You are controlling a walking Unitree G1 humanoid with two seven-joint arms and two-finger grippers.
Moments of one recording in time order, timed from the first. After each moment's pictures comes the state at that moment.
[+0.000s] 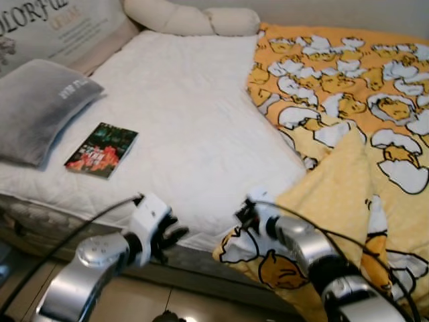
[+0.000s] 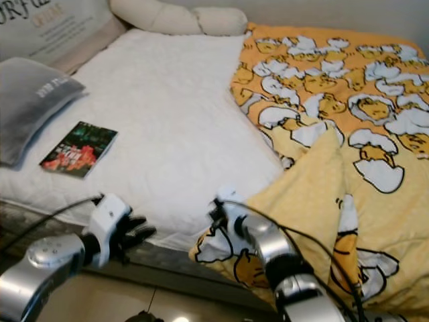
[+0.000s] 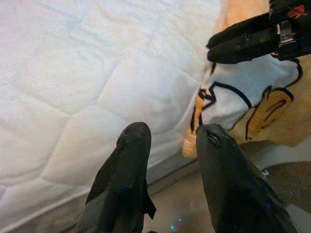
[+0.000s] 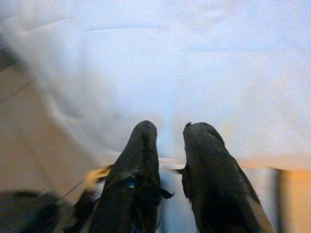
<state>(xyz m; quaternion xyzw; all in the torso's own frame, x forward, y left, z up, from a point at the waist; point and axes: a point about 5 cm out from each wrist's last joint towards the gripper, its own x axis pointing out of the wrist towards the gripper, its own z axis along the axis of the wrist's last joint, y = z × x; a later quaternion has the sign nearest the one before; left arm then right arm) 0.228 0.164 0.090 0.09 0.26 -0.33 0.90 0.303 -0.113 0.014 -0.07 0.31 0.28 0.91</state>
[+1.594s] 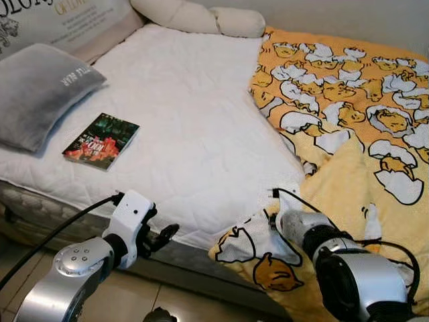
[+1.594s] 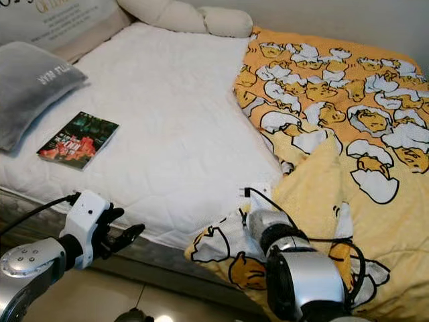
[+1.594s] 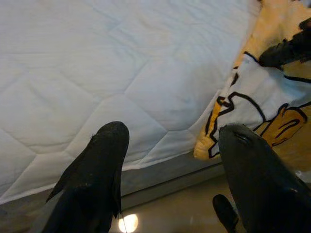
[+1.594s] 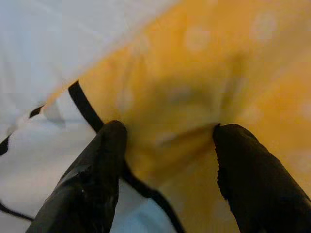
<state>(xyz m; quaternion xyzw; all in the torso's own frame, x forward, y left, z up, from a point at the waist) 0.208 0.175 0.113 0.09 0.25 -0.27 0.92 0.310 -0.144 0.006 -0.02 0.48 -0.07 0.88</state>
